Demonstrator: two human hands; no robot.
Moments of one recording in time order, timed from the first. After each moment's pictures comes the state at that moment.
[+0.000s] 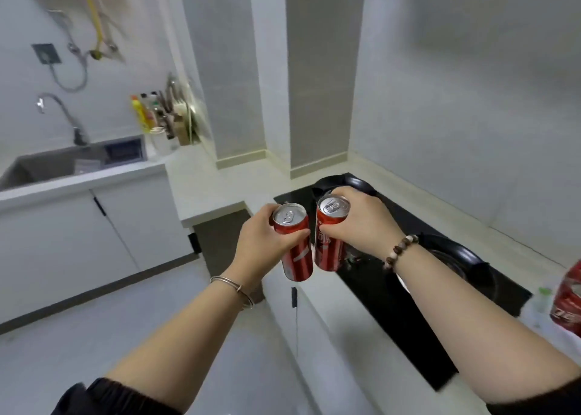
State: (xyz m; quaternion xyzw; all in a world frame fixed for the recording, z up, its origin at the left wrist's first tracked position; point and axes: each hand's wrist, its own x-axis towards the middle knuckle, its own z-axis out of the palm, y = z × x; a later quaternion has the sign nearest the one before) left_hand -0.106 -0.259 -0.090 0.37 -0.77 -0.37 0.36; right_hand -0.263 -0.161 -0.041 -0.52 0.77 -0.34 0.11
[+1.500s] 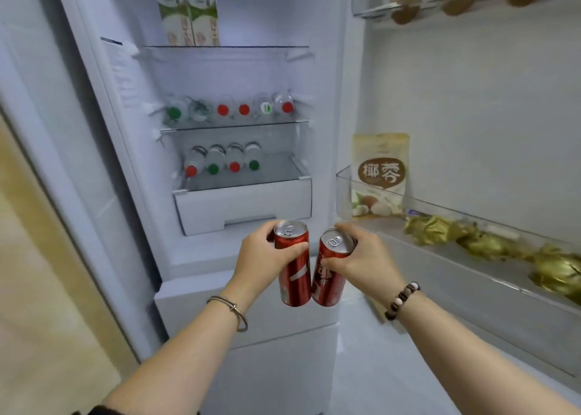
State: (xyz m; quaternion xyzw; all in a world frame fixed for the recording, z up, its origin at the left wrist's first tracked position) left_hand 0.674 0.075 -0.053 0.80 -0.17 0.06 0.58; right_hand 0.608 -0.098 -0.039 -0.90 0.07 -0.17 0.40
